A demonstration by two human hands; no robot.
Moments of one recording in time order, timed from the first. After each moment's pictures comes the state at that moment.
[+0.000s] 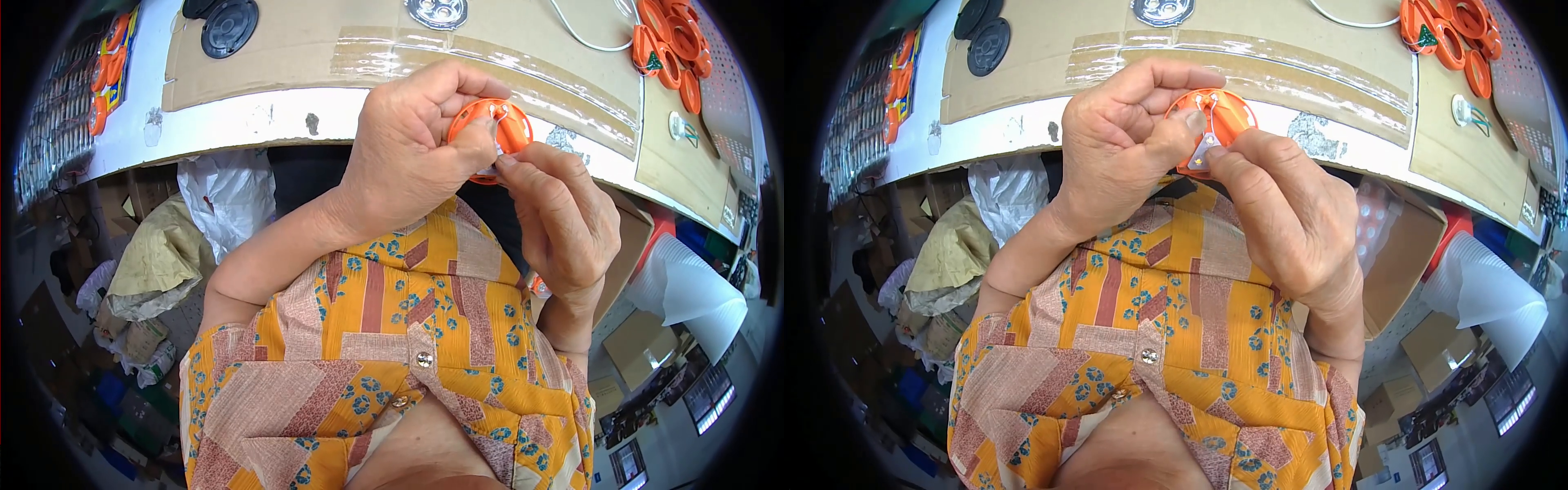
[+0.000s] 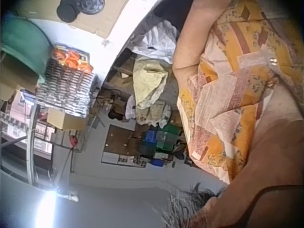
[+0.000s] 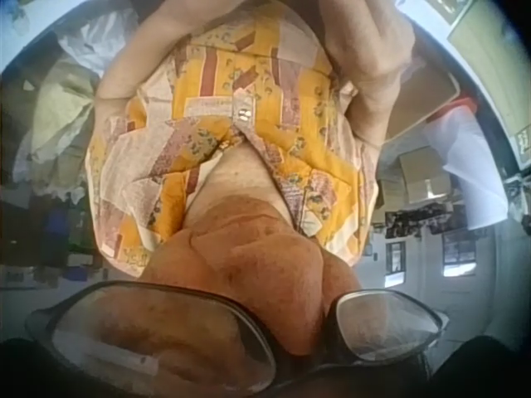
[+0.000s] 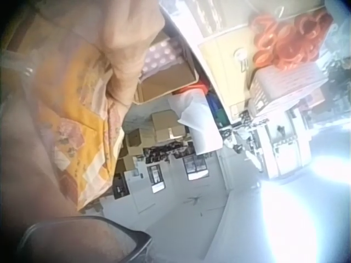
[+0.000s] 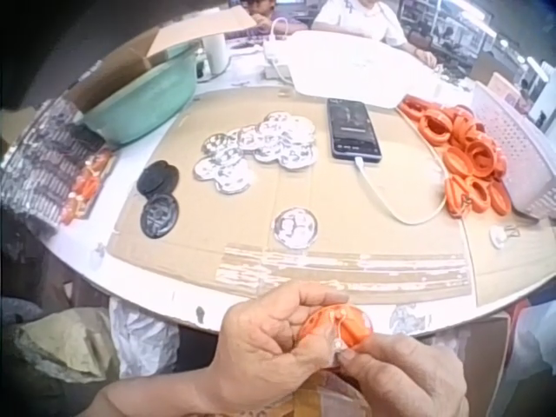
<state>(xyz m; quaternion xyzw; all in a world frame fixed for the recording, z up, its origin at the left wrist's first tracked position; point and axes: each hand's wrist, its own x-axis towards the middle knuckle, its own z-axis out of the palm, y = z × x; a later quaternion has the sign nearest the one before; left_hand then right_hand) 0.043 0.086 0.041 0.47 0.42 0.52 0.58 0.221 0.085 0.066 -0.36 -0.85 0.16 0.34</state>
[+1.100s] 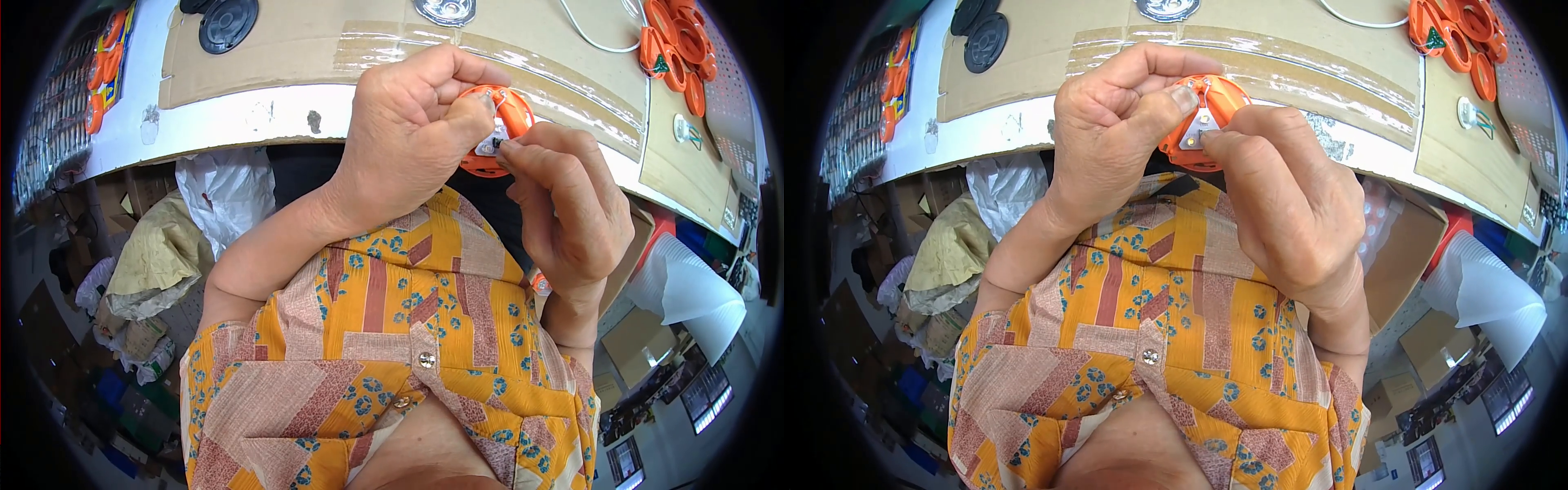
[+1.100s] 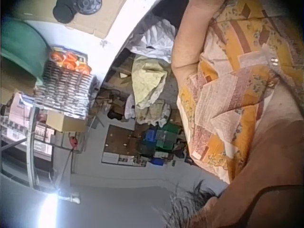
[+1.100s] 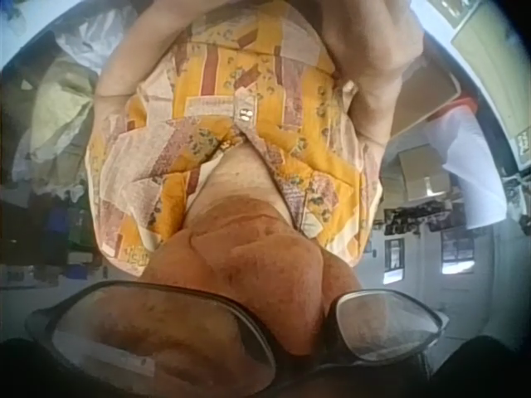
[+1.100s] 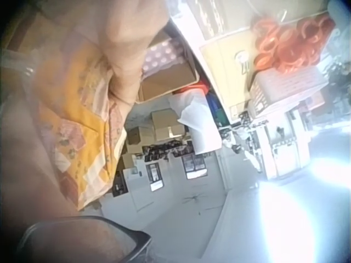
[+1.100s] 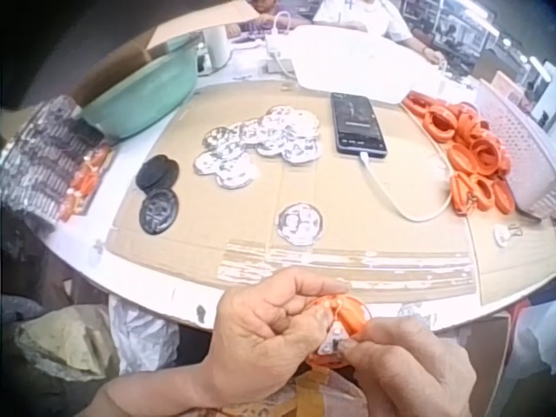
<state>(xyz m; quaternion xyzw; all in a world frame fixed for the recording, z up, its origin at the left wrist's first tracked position) 0.037 0.093 0.036 0.45 0.44 0.54 0.57 0.210 0.090 0.072 -0.40 -0.83 0.20 0.33</state>
